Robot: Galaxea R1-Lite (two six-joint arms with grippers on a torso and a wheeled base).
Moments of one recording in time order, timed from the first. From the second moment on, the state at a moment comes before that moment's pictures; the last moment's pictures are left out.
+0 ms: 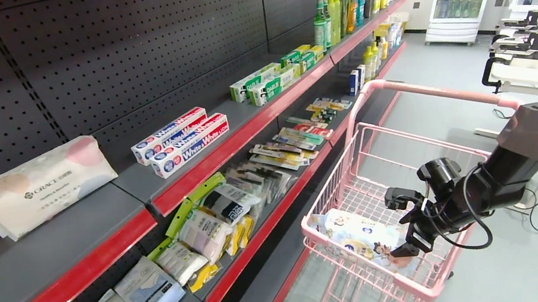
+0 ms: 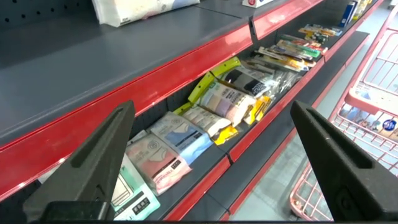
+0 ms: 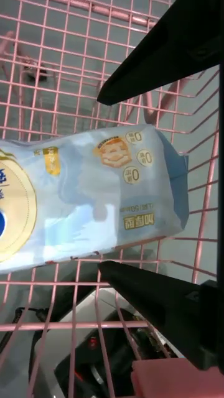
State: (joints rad) left arm 0.00 0.00 0.00 0.00 0.04 0.01; right arm 0.04 2.42 -1.08 -0.22 0.36 -0.78
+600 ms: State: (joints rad) left arm 0.00 0.00 0.00 0.00 0.04 0.01; right arm 0.07 2.49 -1.14 -0.22 0.38 -0.77
